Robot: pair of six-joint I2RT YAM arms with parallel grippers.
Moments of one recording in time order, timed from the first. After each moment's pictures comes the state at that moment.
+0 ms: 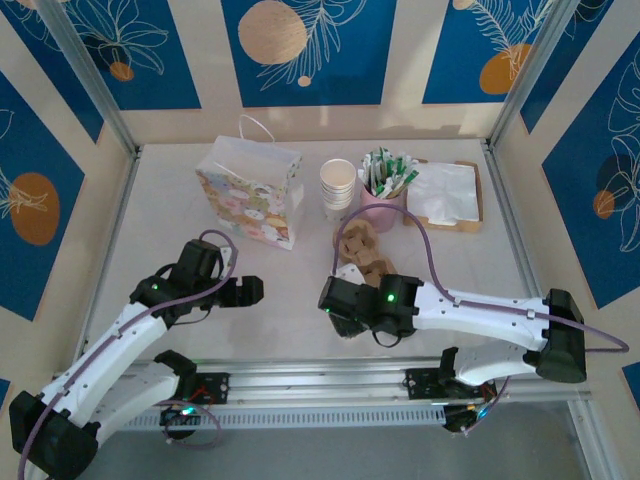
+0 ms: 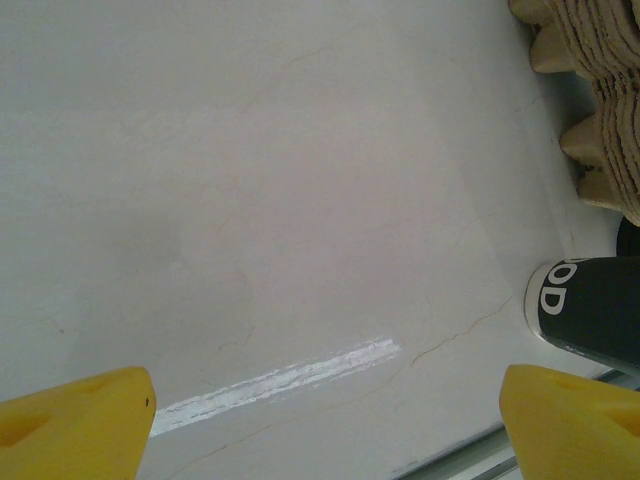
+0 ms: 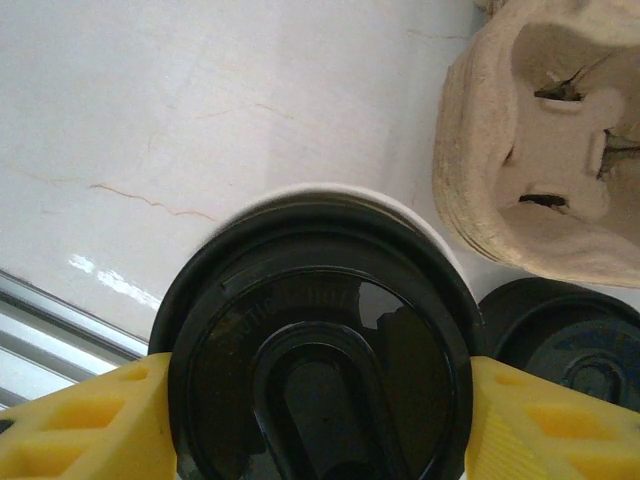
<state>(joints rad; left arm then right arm) -0.49 0.85 0.69 -0.80 0.21 -0.50 1.26 1.25 1.03 -1.07 0.34 0.73</state>
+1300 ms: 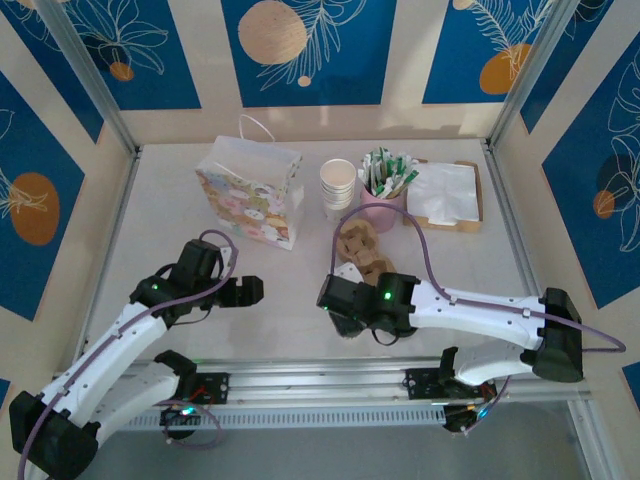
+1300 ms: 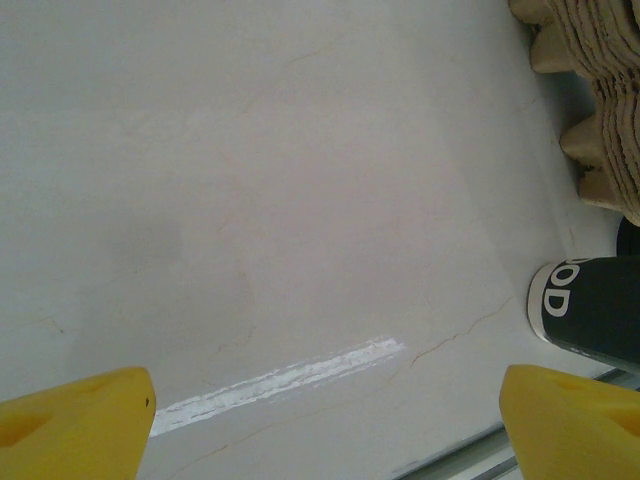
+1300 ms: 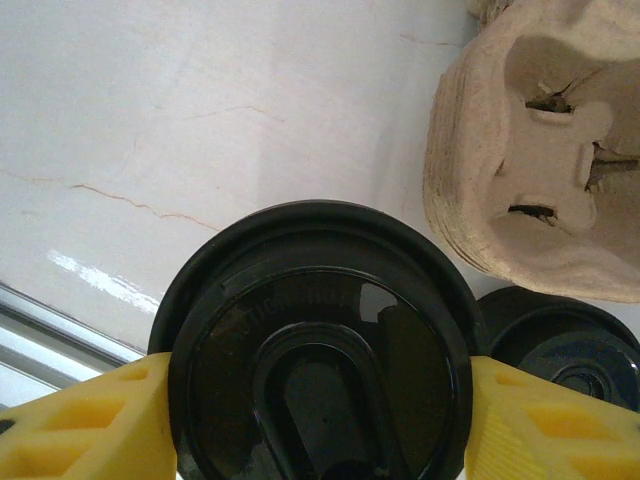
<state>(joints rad) -0.49 0.85 0.69 -0.80 0.21 -0.50 1.25 1.27 1.03 -1.06 0.34 0.70</state>
